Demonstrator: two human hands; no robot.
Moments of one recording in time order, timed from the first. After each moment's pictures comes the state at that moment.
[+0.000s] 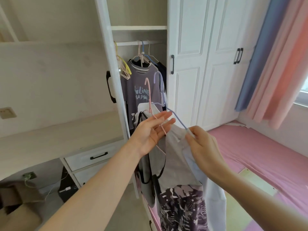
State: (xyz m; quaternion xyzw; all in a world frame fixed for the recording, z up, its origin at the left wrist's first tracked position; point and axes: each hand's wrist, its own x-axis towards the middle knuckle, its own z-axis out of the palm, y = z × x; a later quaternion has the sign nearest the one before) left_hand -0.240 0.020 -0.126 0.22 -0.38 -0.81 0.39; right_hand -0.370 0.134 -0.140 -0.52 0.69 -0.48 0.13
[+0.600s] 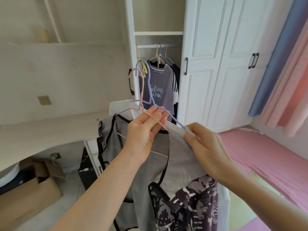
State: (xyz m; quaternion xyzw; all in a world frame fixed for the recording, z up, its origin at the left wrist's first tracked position) left_hand -0.189 0.152 -0.101 0.21 -0.36 -0.70 0.58; right_hand -0.335 0.241 -0.106 -0.64 0.56 -0.50 0.17
